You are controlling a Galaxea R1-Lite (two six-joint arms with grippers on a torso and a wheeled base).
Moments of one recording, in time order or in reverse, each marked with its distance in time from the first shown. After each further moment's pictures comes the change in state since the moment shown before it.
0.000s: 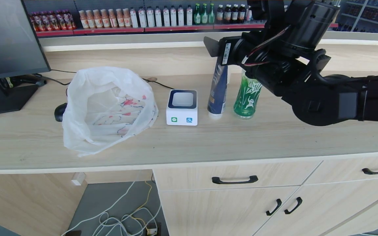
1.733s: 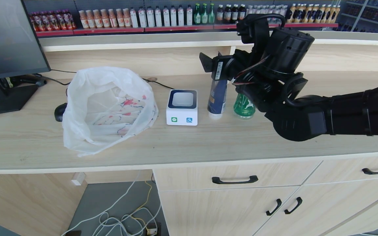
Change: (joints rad) left arm 0.000 0.000 0.000 0.000 0.000 0.000; right arm -0.003 0.063 0.082 -0.142 -0.013 0.032
